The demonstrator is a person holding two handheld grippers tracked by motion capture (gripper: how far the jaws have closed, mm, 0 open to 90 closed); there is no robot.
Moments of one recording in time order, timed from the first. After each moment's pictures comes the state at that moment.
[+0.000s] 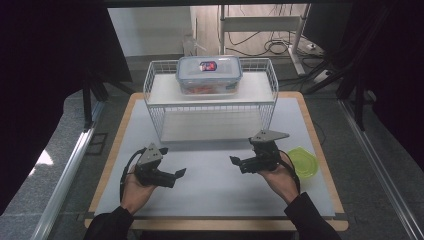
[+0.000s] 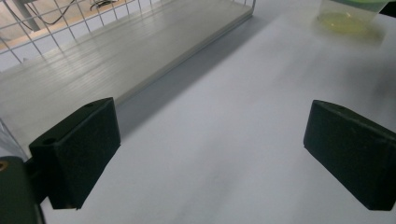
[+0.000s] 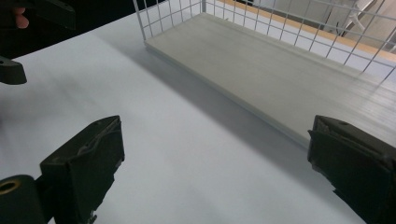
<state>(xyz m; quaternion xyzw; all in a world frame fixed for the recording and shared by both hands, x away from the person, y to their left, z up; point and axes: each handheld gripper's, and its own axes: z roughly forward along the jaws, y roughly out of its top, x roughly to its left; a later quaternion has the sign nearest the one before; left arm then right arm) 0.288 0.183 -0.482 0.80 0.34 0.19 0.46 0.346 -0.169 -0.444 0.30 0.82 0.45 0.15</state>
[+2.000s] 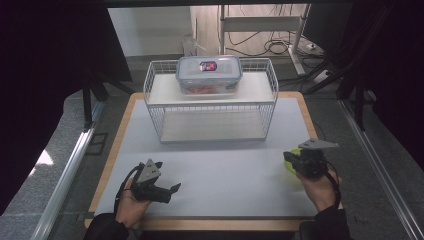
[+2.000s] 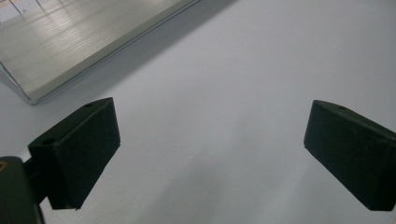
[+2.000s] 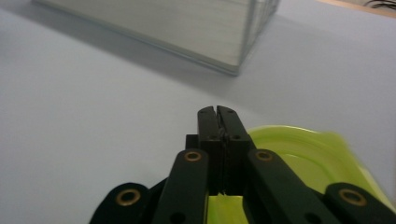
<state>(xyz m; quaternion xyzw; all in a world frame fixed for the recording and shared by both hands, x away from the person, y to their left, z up) 0.261 0.190 -0.513 0.82 0.34 0.20 0.42 0.330 -0.287 -0.449 0.42 0.80 0.38 0.21</state>
